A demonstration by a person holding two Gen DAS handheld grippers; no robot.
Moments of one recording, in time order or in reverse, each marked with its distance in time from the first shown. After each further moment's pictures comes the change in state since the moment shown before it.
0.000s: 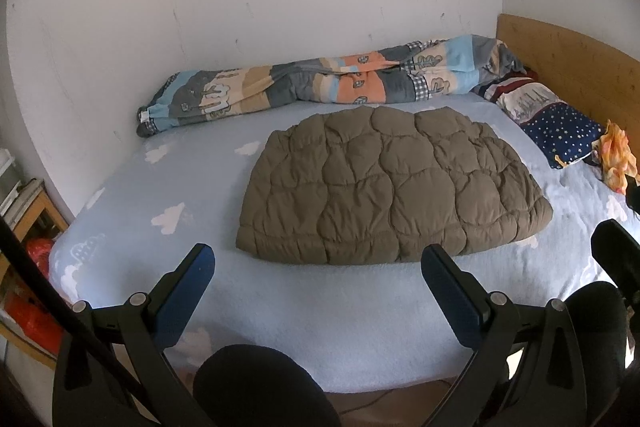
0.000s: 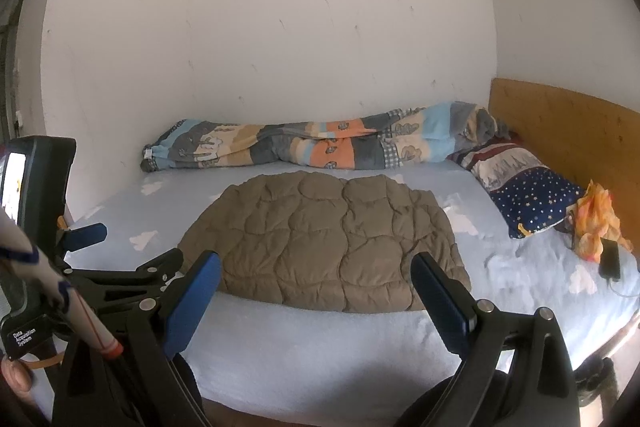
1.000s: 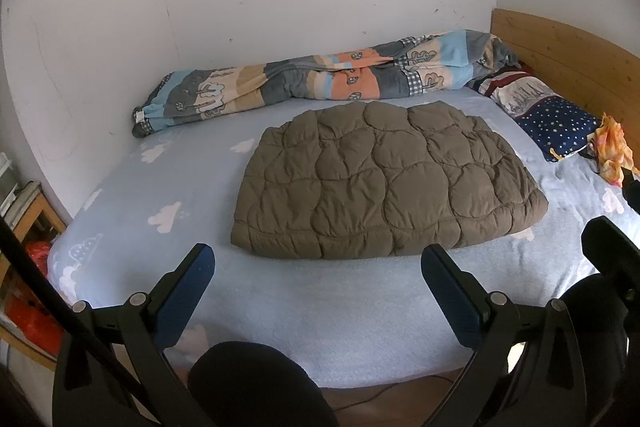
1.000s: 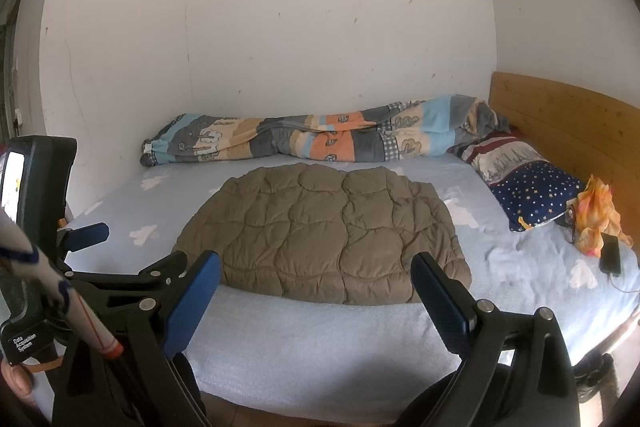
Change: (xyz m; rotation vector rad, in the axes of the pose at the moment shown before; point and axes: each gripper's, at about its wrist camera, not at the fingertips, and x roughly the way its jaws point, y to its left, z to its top) left arm -0.001 -0.006 -0.005 0.018 0.002 -0.011; right arm 0.003 0.004 -0.004 0.006 0.019 -0.004
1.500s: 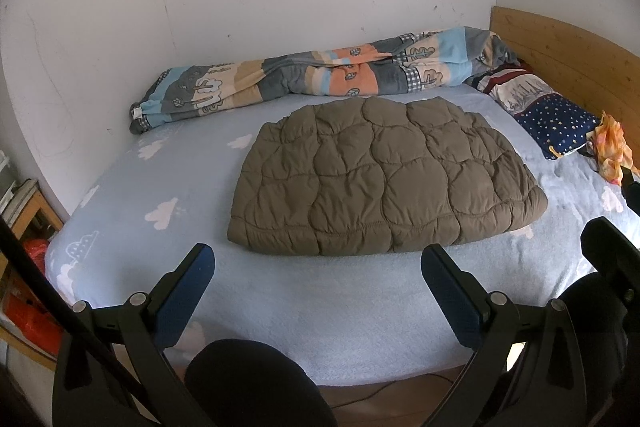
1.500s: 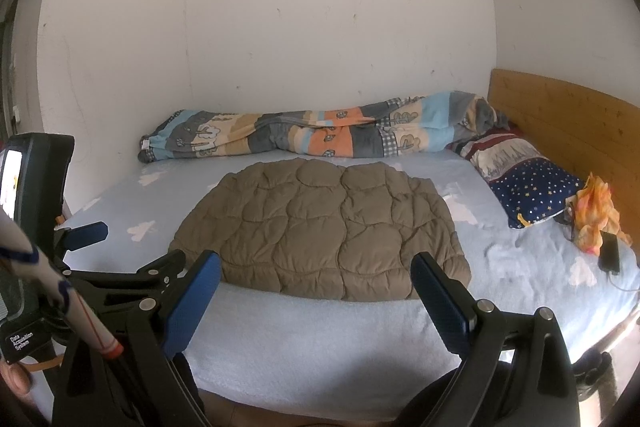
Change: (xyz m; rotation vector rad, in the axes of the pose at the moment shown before) left arm 0.004 0.000 -0.002 -0.001 0.012 -0.009; right arm -0.001 -0.008 -0.006 0.005 0.006 0.000
